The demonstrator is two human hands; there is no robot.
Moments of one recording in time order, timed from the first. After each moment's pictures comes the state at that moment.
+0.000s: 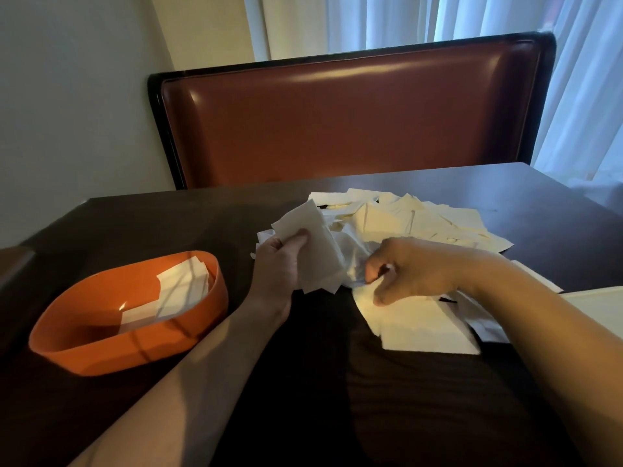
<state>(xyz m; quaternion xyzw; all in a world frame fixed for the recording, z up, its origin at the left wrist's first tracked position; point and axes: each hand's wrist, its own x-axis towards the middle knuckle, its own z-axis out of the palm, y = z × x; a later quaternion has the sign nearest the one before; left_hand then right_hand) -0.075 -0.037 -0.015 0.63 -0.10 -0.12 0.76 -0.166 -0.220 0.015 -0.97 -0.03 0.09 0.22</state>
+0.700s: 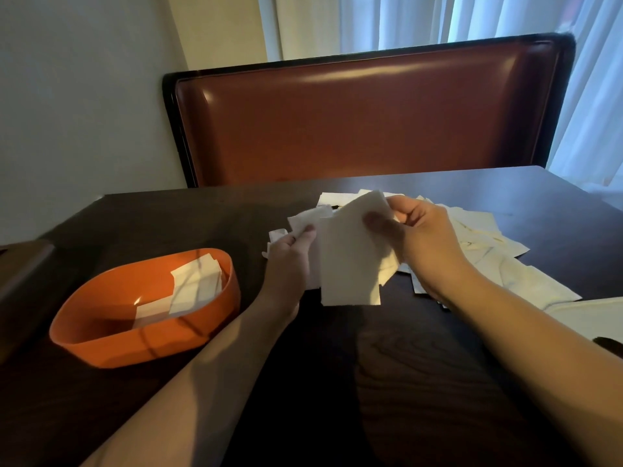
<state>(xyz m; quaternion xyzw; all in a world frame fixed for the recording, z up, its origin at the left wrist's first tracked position) -0.080 -0.033 -0.008 0.67 -0.14 -0.11 0.72 -0.150 -0.194 0.002 -0.73 0.01 -0.31 0.61</state>
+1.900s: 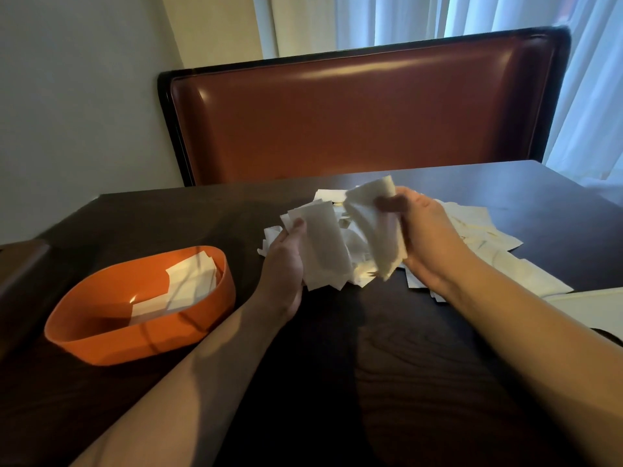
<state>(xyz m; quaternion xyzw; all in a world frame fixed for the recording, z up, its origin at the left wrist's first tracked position) -0.080 -0.034 -0.013 0.57 -0.13 -0.20 0.78 -0.152 -0.199 0.009 -0.58 0.03 -0.23 0.78</state>
